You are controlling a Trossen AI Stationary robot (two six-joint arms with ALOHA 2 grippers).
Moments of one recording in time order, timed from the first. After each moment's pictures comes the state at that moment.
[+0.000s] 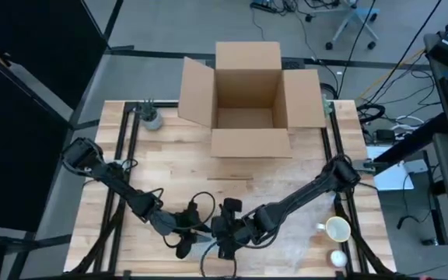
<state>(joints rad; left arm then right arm) -0.63 1.64 0.69 0.57 -0.29 -0.67 0.50 2.12 1.81 -0.63 0.37 0.53</state>
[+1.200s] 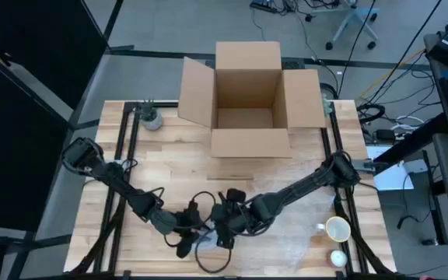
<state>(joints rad) -0.64 1.64 0.69 0.56 -0.28 -0.68 0.44 2.12 1.84 -0.80 0.27 0.62</state>
